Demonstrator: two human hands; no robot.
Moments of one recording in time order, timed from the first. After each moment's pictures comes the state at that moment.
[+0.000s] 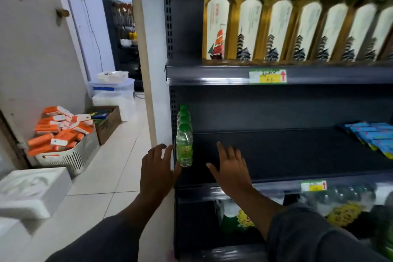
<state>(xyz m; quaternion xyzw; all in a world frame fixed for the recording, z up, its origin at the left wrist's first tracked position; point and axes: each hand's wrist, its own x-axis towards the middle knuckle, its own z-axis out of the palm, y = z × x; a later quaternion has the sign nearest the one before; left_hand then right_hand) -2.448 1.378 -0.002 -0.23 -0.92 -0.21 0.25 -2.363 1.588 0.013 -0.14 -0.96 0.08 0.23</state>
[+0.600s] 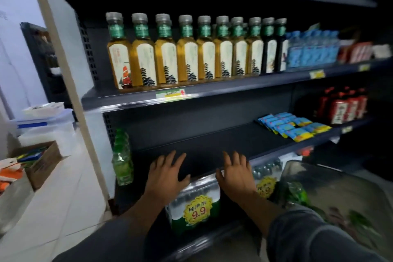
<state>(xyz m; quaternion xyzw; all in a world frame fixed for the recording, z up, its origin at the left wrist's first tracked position) -2.324 1.531 0.063 -0.41 -0.89 -0.08 0.19 -2.177 1.714 0.050 -0.29 -0.93 0.02 0.22</state>
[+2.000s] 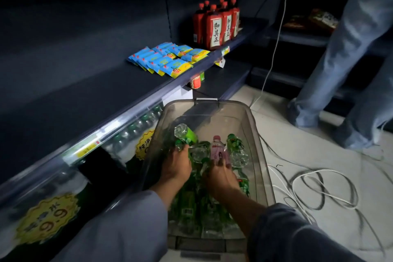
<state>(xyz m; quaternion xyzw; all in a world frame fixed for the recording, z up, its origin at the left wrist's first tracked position) -2.086 1.917 -0.132 -0.54 -0.83 -0.09 -0.10 -1.942 1.938 -0.161 -0.56 -0.80 0.22 0.01</state>
